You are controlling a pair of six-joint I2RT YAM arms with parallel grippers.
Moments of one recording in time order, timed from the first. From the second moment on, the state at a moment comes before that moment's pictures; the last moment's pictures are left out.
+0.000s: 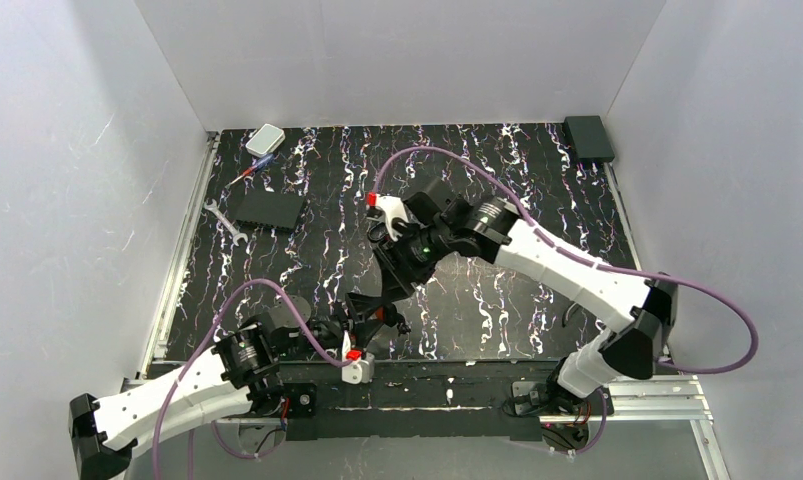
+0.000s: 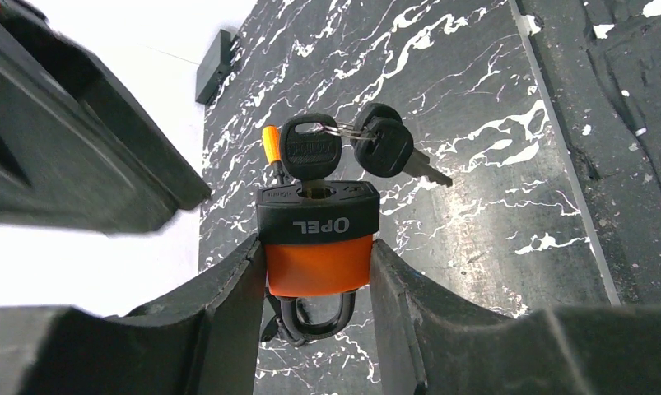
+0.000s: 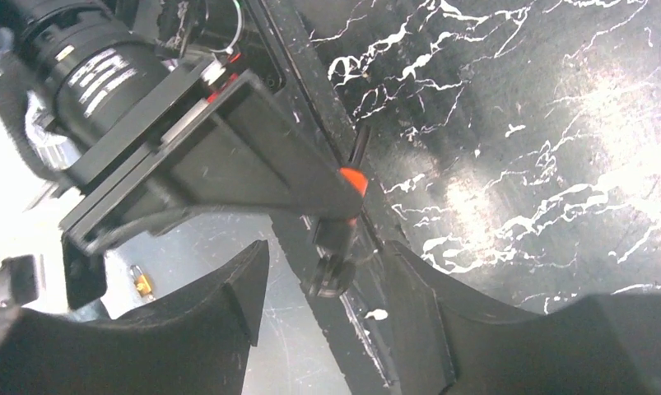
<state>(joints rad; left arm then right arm) -1.04 0.50 0.37 -0.14 0.28 1.05 1.00 1.55 1.56 -0.89 -0.46 0.21</state>
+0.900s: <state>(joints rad) -1.04 0.52 0.37 -0.14 0.27 1.05 1.02 1.43 1.36 -0.83 -0.48 0.36</state>
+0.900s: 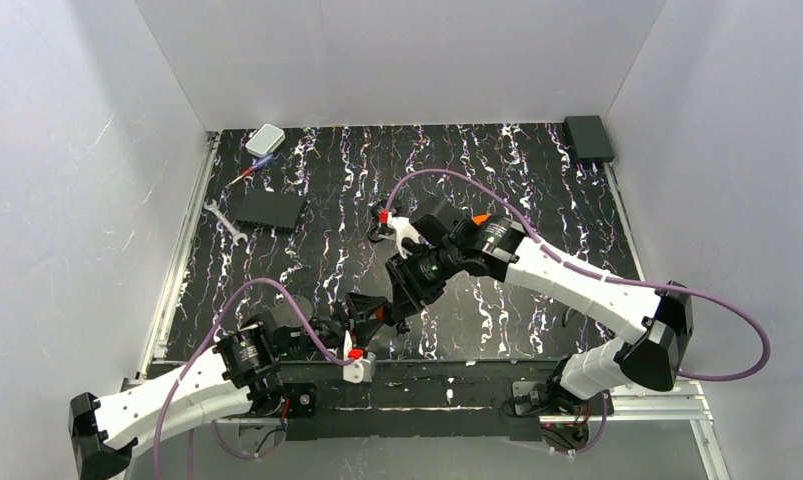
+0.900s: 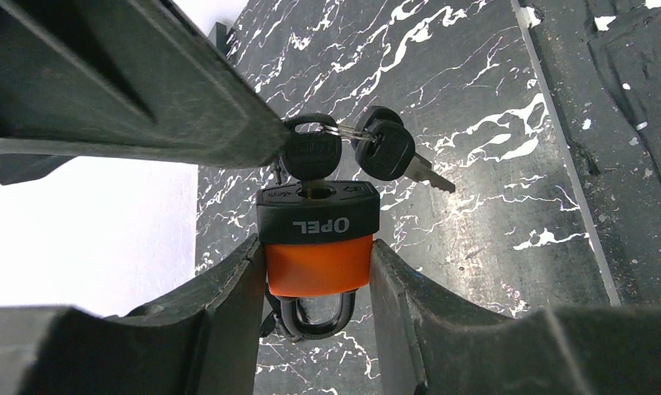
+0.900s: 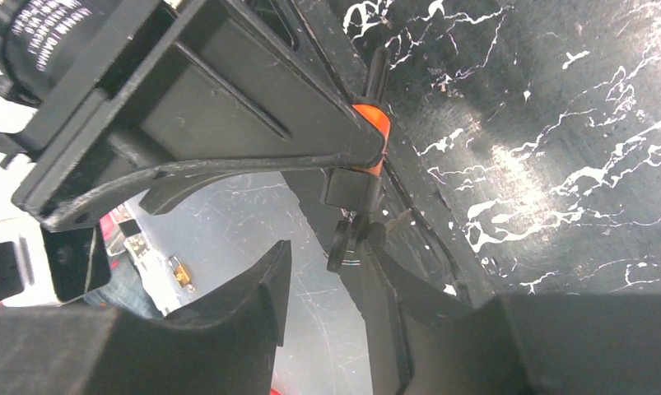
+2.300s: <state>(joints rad) -1.03 0.53 0.37 -0.23 0.25 1.00 1.16 1.51 1.38 -0.85 -0.19 0.36</state>
